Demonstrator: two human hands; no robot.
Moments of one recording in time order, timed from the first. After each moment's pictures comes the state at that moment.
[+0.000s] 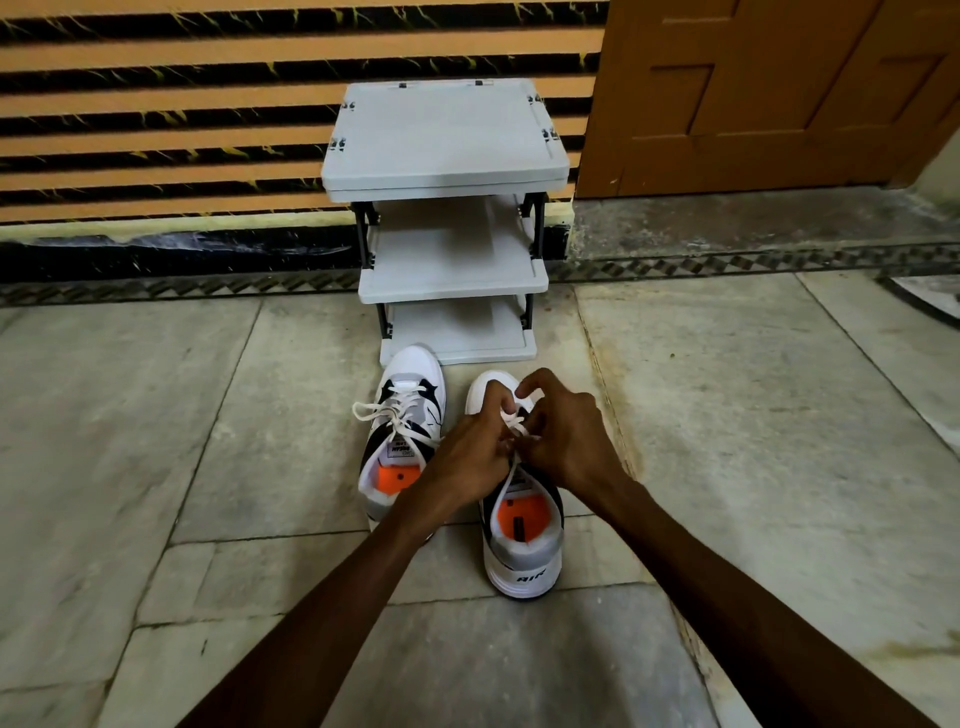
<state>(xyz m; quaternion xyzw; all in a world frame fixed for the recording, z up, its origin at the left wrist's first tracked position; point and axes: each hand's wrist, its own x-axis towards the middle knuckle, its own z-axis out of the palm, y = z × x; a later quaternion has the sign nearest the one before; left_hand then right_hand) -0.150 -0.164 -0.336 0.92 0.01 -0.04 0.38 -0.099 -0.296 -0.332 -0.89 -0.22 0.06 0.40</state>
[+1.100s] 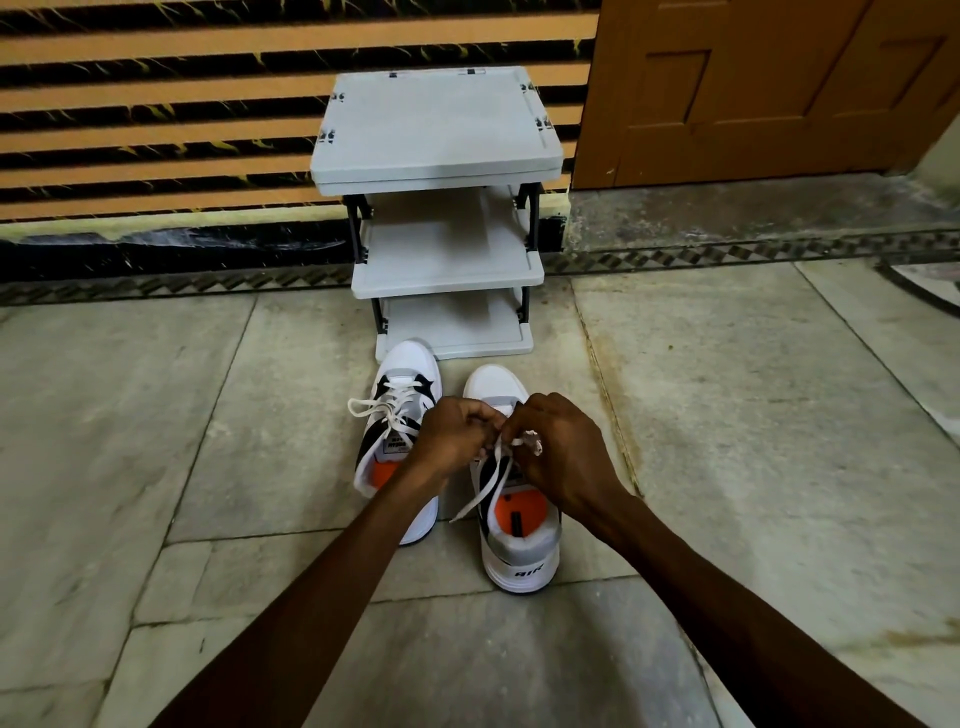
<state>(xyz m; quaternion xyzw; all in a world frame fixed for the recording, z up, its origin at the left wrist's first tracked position) -0.136 -0.151 -0.344 0.79 0.20 -0.06 0.58 -0.114 -0.304 -0.344 -0.90 -0.32 -0.03 0.30</state>
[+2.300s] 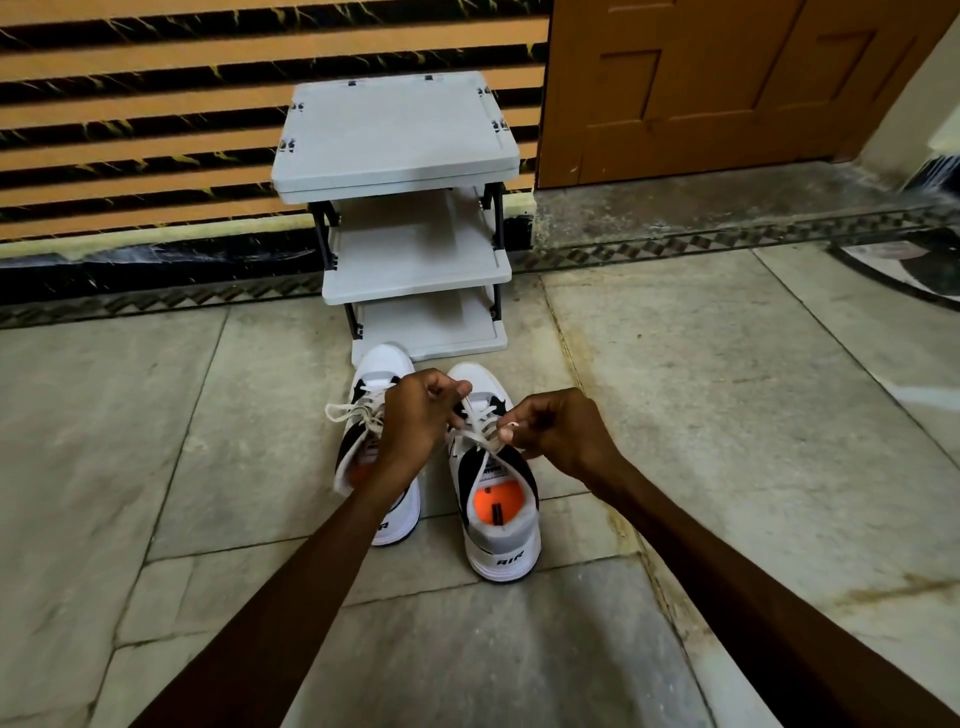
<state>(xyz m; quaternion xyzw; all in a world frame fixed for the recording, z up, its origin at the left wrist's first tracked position) -0.134 -0.149 -0.333 0.82 0.19 0.07 0.54 -0.105 -0.329 -0.333 -0.80 -0.13 0.18 0.56</state>
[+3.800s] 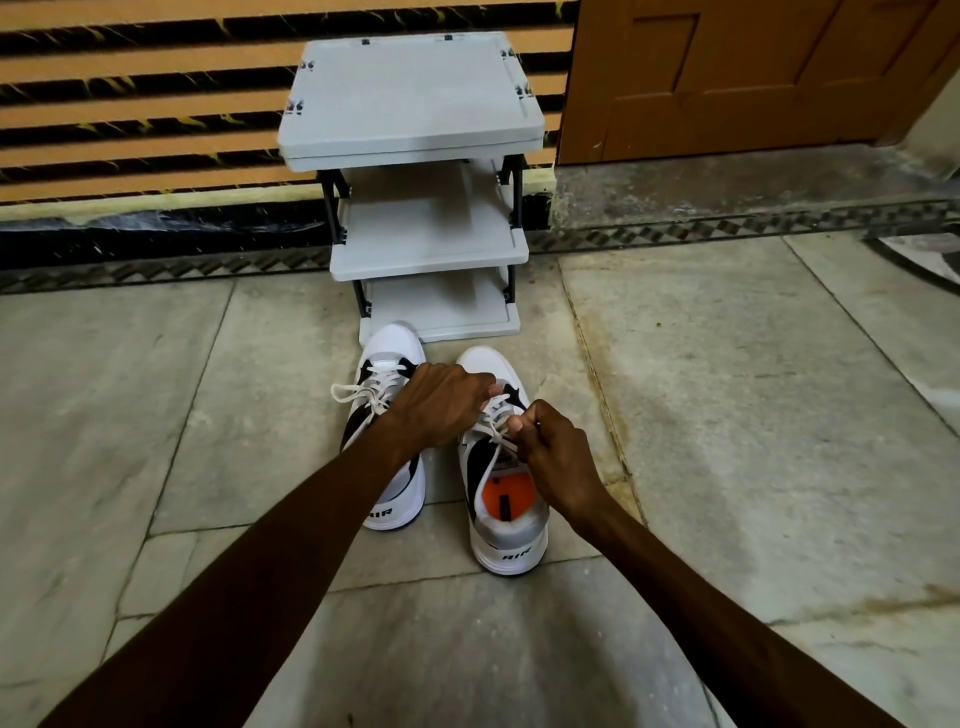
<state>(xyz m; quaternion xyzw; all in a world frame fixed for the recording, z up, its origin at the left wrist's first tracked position) -0.105 -0.131 -0.362 0.99 -0.16 0.06 -0.01 -0.132 -0.310 -0.367 -0.86 -0.11 0.11 0.49</state>
